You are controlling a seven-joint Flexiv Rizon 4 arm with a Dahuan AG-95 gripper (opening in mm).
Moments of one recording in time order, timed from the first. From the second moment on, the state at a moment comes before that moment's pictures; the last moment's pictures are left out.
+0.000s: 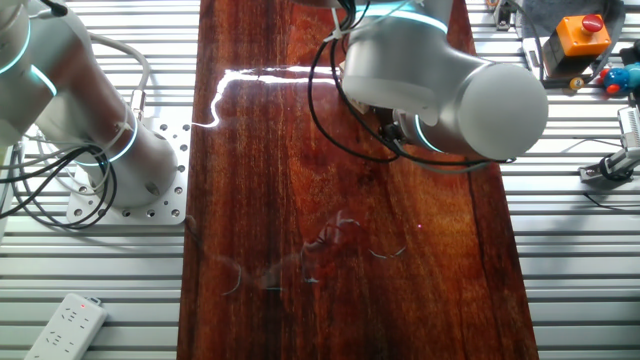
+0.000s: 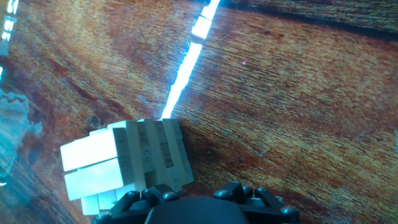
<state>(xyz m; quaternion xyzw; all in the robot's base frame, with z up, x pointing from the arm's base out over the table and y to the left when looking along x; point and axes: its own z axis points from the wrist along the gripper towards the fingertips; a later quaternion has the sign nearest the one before) 0.468 0.090 0.050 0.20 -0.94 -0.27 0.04</state>
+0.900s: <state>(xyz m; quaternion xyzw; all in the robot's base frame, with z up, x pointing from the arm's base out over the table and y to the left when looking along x) 0.469 0.089 0.048 0.18 -0.94 -0.28 0.04</state>
